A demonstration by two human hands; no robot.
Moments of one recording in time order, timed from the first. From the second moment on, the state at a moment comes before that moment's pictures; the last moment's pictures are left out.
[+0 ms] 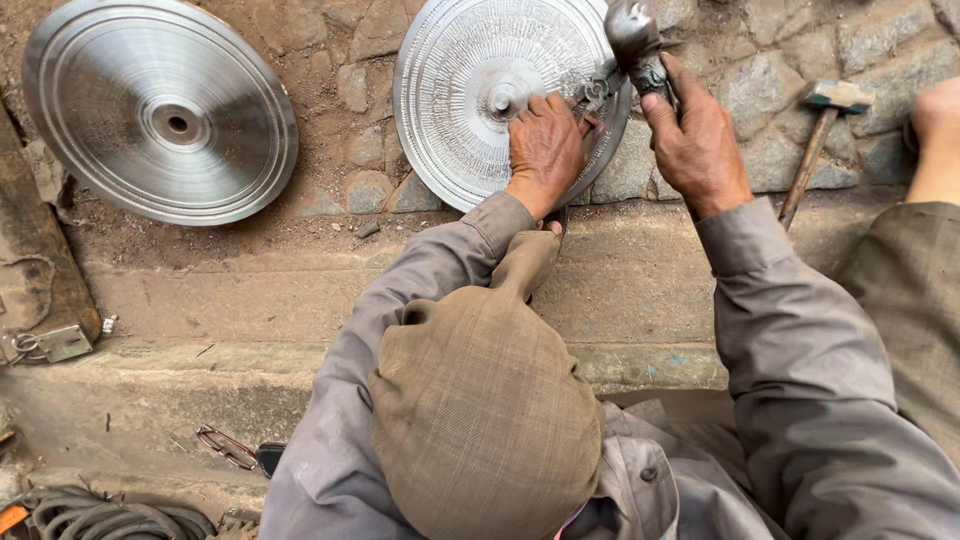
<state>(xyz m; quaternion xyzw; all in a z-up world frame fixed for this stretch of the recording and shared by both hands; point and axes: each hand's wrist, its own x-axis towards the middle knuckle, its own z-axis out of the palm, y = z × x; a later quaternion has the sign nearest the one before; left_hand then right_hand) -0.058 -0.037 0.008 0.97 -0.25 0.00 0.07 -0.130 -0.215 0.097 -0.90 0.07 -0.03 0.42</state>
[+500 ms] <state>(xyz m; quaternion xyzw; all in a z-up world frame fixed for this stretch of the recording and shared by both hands) -0.058 -0.032 0.022 0.94 -0.18 -0.17 0.23 -0.306 -0.200 0.087 -0.62 0.51 0.17 0.57</state>
